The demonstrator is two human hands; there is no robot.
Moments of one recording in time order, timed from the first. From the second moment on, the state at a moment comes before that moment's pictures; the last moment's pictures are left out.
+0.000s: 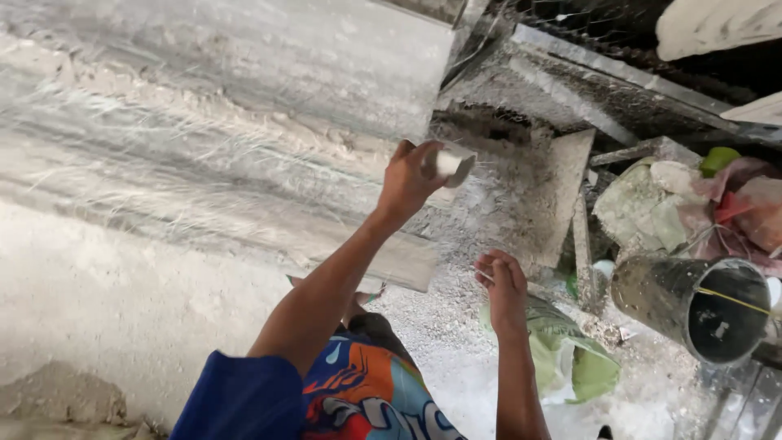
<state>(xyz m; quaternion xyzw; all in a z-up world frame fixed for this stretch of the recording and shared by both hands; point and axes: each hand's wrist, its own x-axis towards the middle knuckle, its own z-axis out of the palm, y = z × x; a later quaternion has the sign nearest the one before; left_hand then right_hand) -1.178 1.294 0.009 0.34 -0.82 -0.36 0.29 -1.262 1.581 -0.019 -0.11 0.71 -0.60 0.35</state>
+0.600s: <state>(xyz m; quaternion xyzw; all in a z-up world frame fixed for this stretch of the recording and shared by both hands) -0.865 1.169 0.087 0.50 -0.48 -0.53 0.49 -1.171 1.422 -0.028 -0.06 0.57 -0.64 0.51</state>
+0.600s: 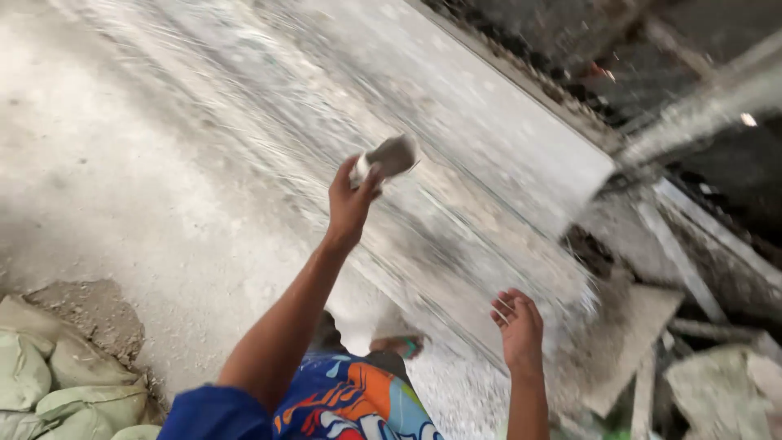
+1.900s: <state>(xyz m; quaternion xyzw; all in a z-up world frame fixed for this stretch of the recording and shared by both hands) 0.017 0.728 0.065 0.60 0.05 -0.52 0.61 -0.244 0.561 0.039 -0.44 0.47 -0.25 0.72</state>
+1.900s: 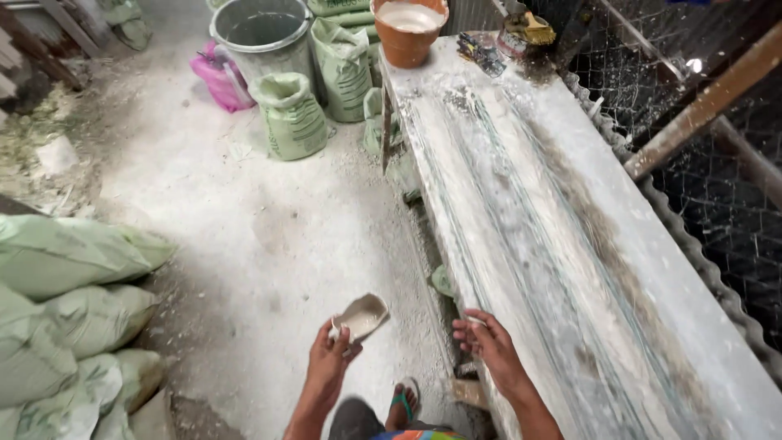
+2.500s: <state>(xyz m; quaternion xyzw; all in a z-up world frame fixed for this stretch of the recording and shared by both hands) 0.391 0.100 0.131 0.58 -0.30 -0.43 0.62 0.062 0.155 0.067 -0.34 0.57 -0.40 0.63</state>
